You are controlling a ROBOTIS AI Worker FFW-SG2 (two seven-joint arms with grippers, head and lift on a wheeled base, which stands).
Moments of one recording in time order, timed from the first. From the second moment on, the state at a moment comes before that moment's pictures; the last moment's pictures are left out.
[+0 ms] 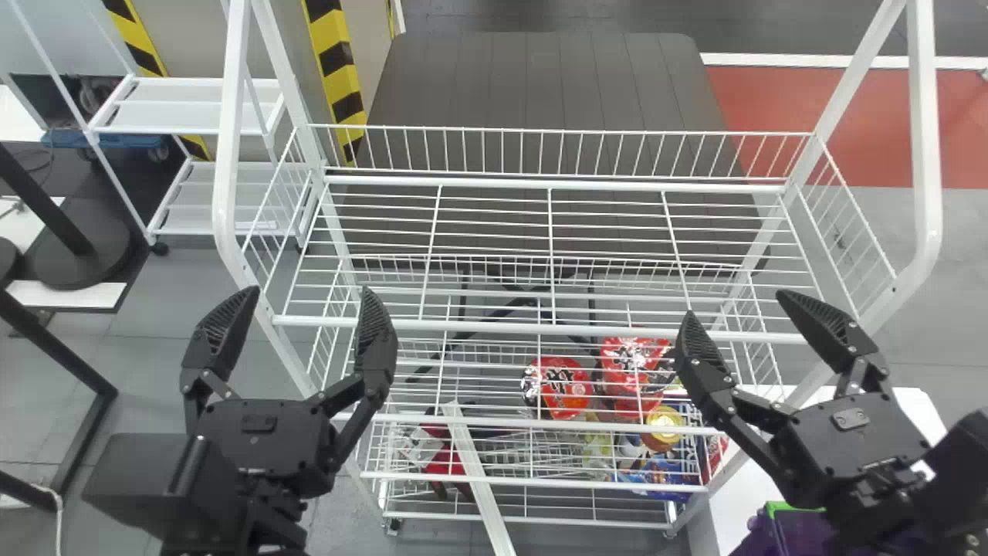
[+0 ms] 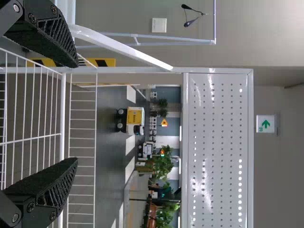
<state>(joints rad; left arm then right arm) 0.75 0.12 -0.17 -2.25 -0.05 -0.11 0.20 0.73 -0.19 0.04 -2.28 -0.12 0.02 0.14</state>
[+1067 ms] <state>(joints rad) 0.74 0.12 -0.17 -2.24 -0.04 -0.10 0.19 0.73 -0.19 0.04 -2.27 -0.13 -0.03 0.15</state>
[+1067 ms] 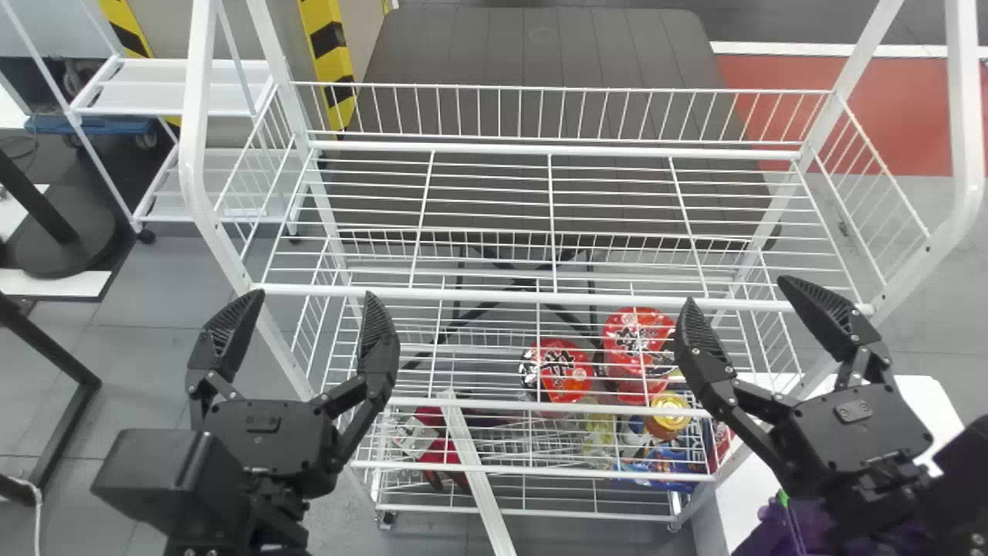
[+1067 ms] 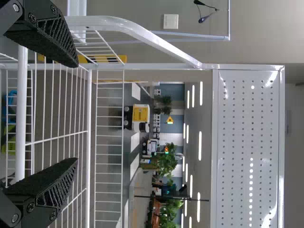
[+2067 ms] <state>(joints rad) 0.76 0.12 -0.18 -2.24 -0.04 -0.10 0.18 0.74 -0.19 0.04 -2.27 -0.13 -0.05 0.15</state>
